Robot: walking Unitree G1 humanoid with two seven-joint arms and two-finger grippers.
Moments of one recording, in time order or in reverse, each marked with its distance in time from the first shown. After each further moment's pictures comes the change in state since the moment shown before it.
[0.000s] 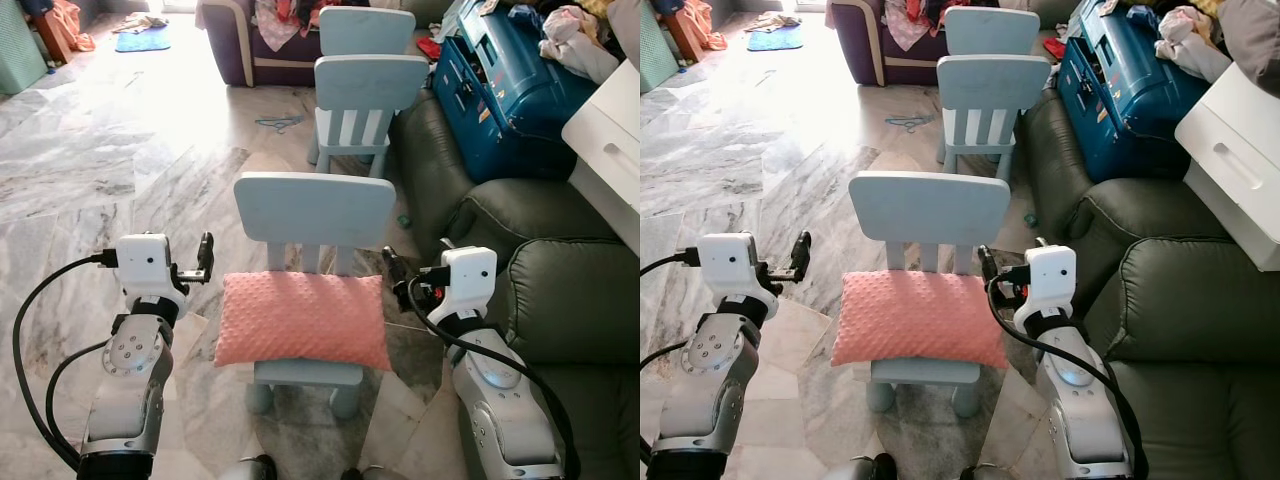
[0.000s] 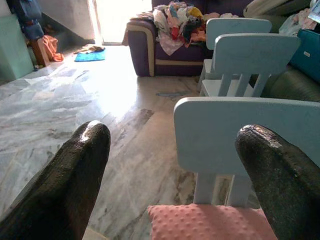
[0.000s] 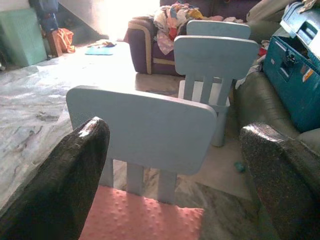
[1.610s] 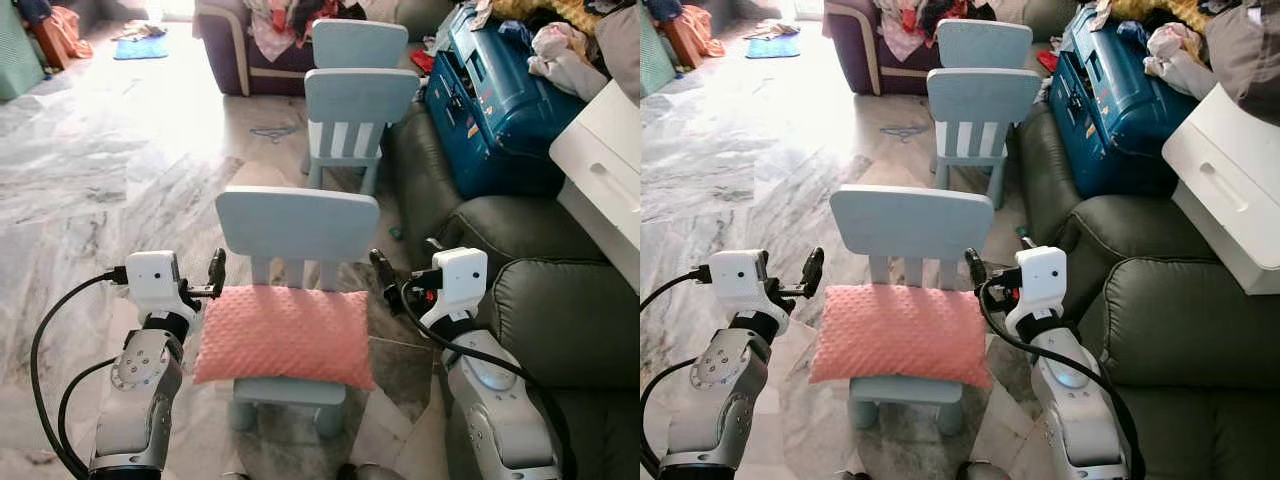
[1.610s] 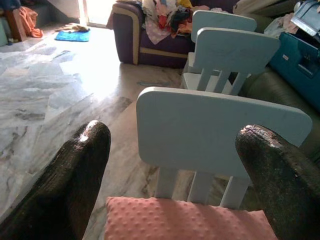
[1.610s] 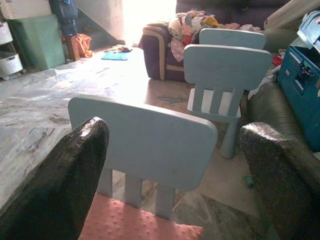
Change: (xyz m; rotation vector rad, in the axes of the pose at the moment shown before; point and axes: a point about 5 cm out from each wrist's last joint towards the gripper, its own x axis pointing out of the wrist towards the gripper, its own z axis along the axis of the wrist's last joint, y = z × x) left arm -0.009 -0.011 -0.014 -0.094 0.057 -0.048; right arm -0.002 0.009 0.001 0.011 -0.006 0.066
